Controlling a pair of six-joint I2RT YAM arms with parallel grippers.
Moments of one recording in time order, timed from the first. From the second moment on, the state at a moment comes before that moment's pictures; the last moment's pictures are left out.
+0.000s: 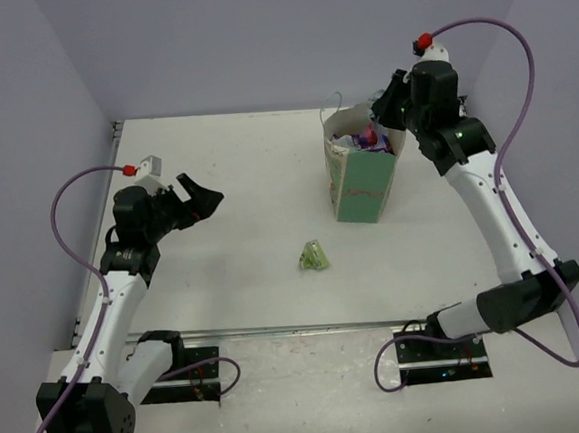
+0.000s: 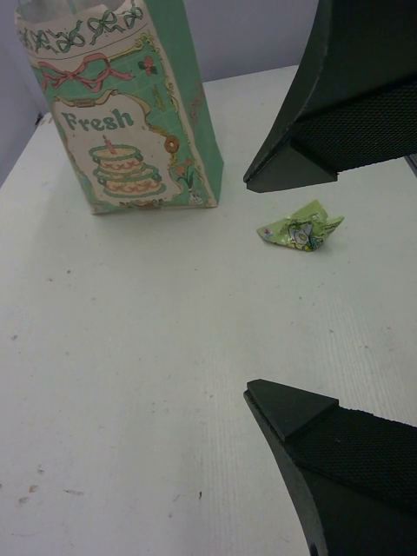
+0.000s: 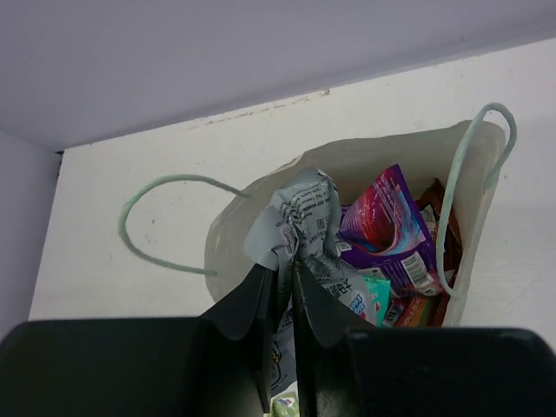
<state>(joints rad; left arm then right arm) -0.07 0.93 0.73 -0.17 0.37 -0.58 0.31 1.39 1.64 -0.60 0.14 0.47</state>
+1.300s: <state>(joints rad) -0.07 0.87 0.89 -0.43 0.10 -0.35 0.62 1.11 0.94 -0.35 -0.15 0.42</state>
